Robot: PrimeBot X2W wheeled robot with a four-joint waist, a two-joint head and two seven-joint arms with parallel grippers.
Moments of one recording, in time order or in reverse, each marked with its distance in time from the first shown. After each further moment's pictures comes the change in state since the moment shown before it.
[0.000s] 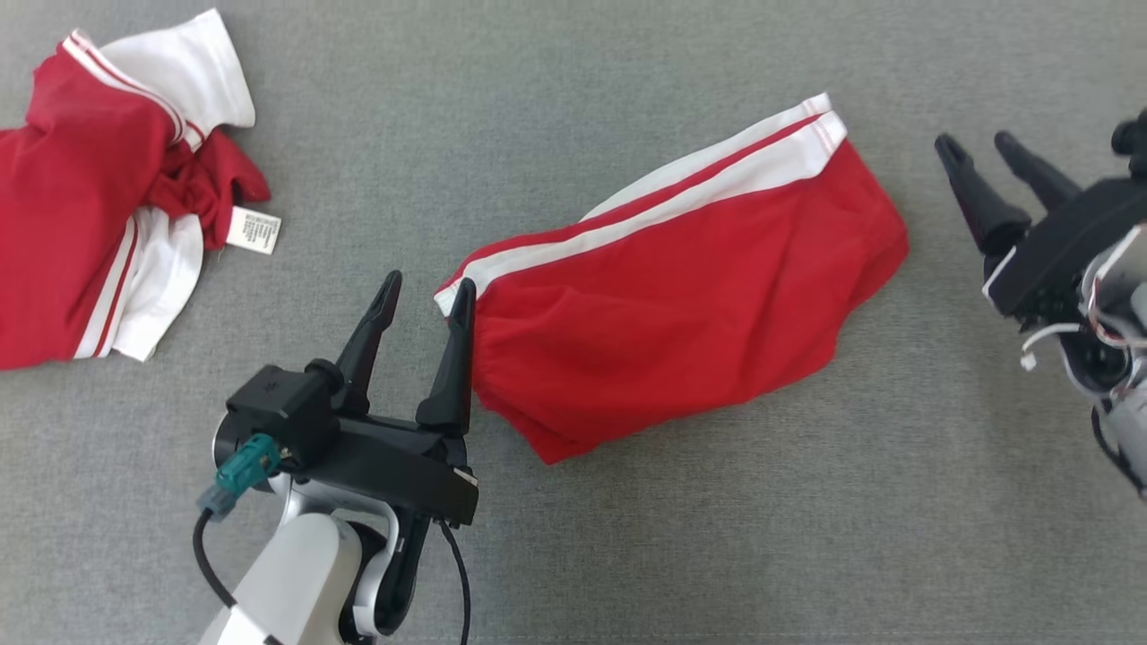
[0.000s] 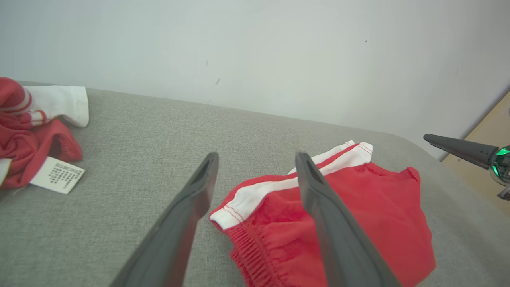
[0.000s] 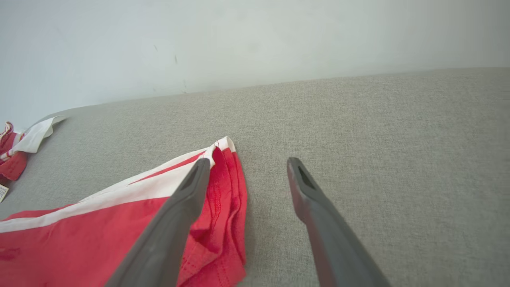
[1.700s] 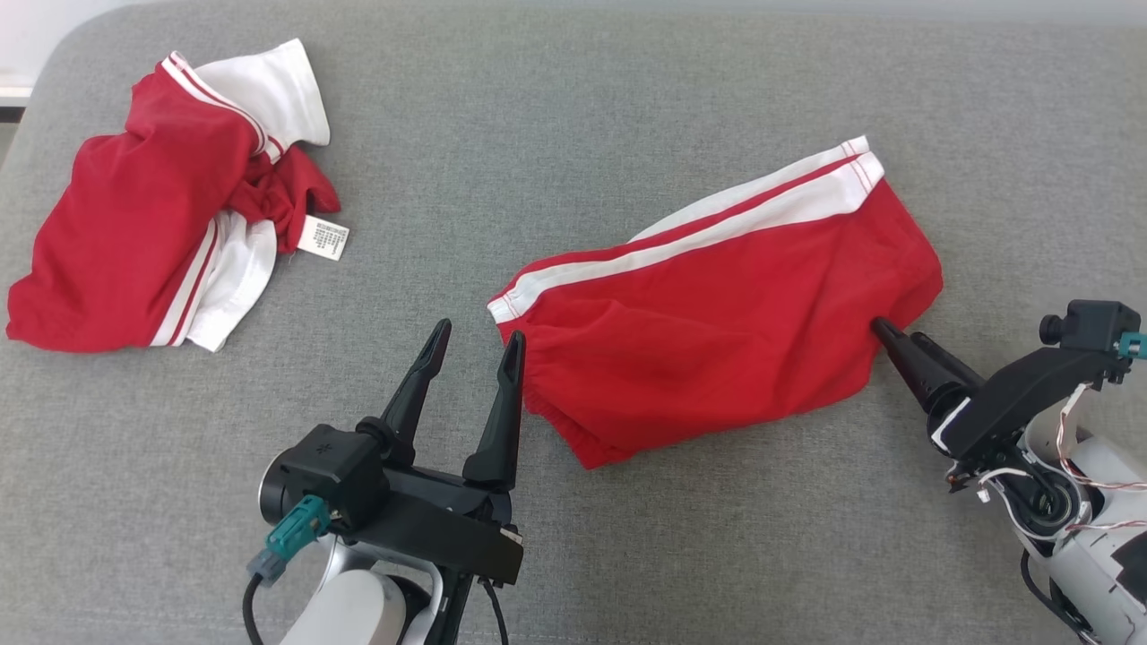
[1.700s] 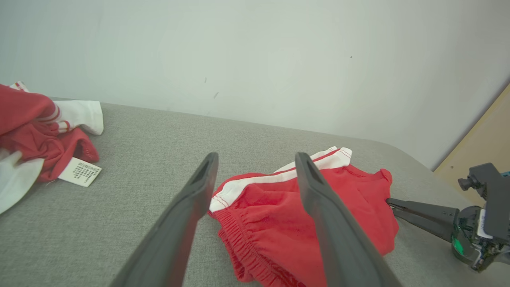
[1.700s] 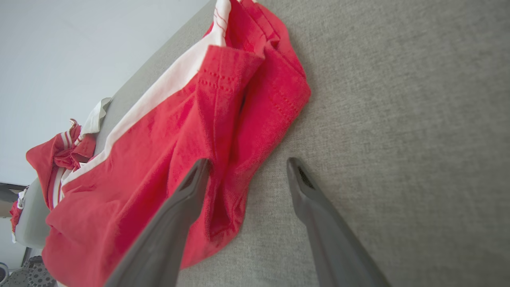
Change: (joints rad) left arm 0.104 -0.043 -0.038 -0.085 0.062 0.022 -0.006; right arm 0.310 0.040 -0.018 -0.094 0.355 0.000 0.046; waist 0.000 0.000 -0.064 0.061
